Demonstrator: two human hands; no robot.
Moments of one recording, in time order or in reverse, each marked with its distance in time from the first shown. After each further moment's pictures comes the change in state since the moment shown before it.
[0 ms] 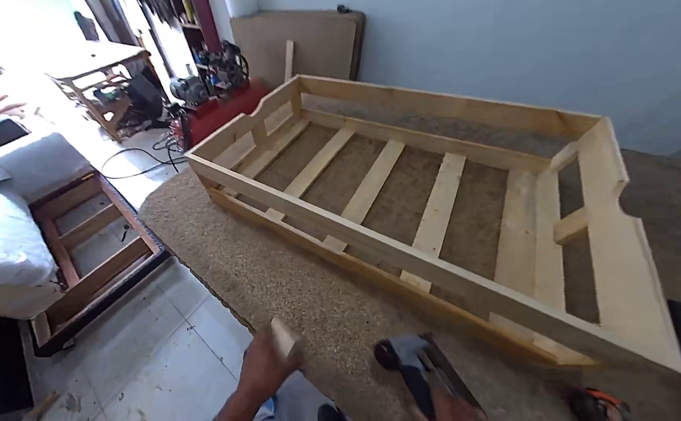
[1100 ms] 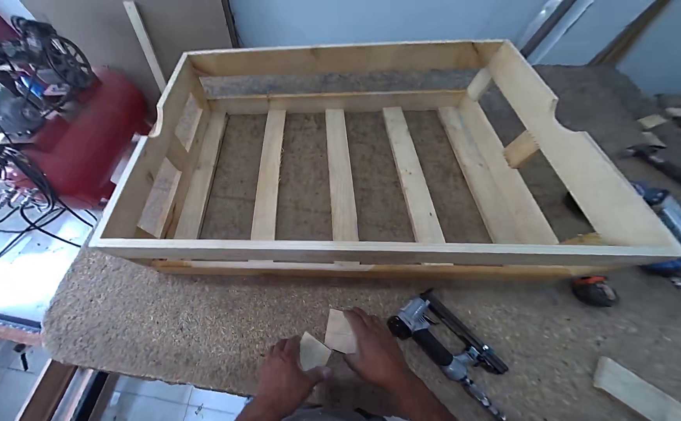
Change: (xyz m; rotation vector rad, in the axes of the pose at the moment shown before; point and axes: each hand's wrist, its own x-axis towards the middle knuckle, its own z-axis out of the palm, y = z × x) left_hand 0.220 -0.014 -0.137 0.367 -0.616 0.301; right_hand 0.219 -0.255 0.065 0.228 -0.047 0.144
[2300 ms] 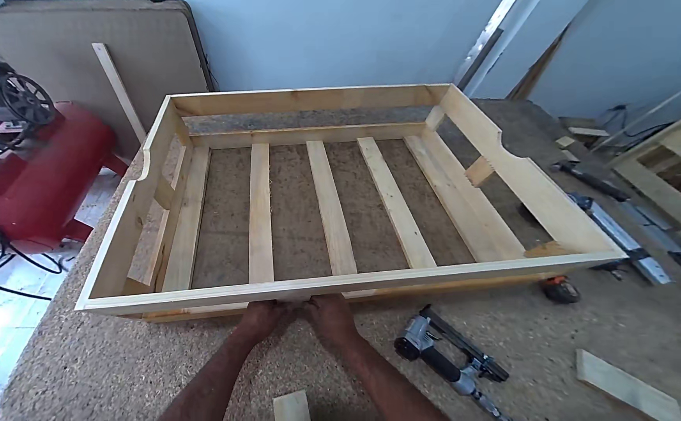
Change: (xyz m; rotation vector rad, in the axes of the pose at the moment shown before) left_hand 0.103 0.009 -0.154 -0.068 0.103 0.319; right_hand 0.110 -0.102 -0.035 0.131 0.340 -0.032
